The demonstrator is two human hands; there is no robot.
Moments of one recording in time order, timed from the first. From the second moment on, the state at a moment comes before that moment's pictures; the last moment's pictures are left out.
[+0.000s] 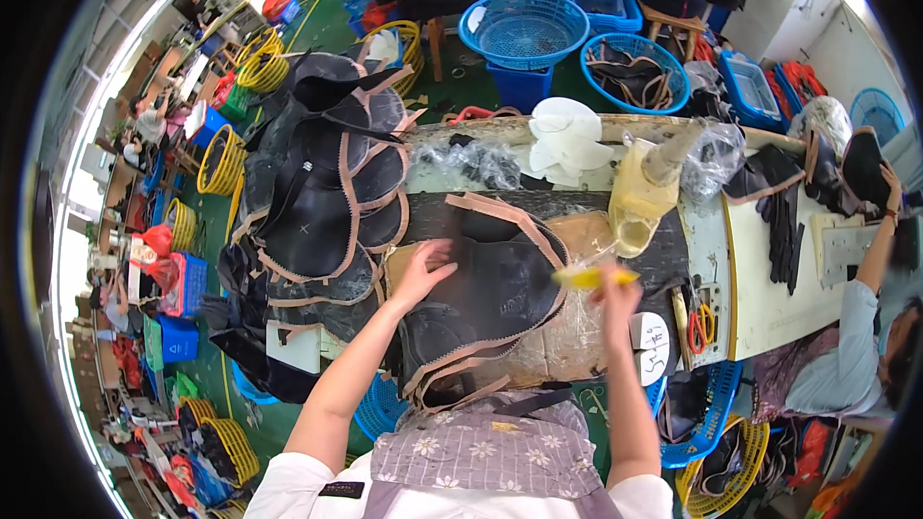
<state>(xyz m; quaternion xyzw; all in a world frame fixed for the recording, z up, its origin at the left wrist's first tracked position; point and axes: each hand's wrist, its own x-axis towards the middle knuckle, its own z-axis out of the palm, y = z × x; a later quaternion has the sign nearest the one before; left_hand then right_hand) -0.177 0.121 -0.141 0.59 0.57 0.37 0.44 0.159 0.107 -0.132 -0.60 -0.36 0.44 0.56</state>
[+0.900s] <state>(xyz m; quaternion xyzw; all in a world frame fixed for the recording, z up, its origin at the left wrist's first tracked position) -0.150 0.106 -0.109 0.64 0.56 0.46 0.25 0.025 0.079 -0.101 -0.46 -0.67 0.28 0.51</state>
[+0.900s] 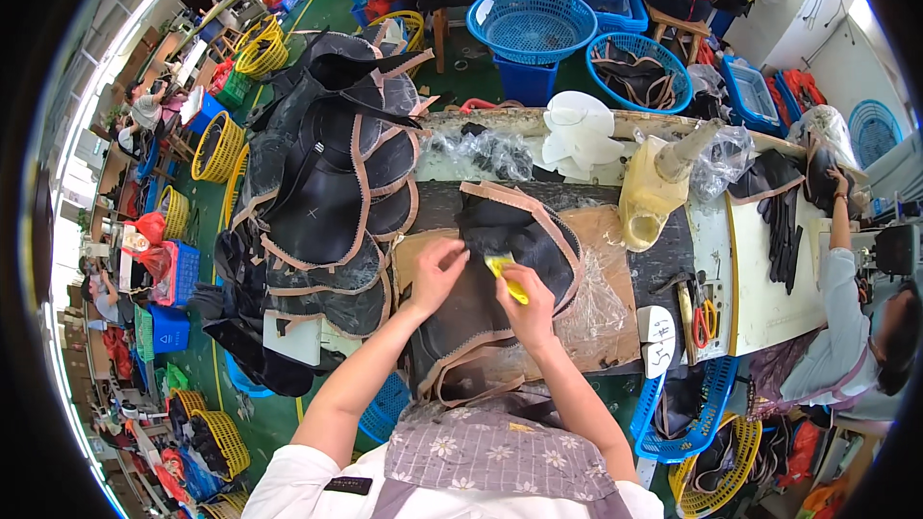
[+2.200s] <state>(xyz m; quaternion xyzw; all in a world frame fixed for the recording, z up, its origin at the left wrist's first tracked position) -0.185 0.138 -0.135 0.48 0.57 0.34 0.58 0.030 0.075 -0.116 -0.56 -0.36 0.53 0.53</state>
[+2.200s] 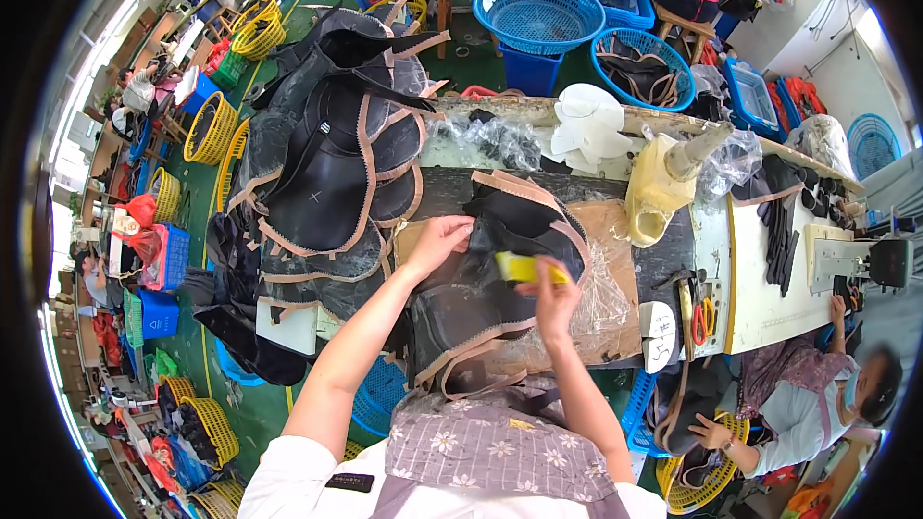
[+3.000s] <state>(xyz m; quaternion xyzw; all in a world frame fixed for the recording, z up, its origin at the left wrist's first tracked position) -0.224 -0.009 -0.102 0.53 0.73 0.27 0.34 0.203 0.120 -0.136 -0.62 -0.50 0.19 0.57</state>
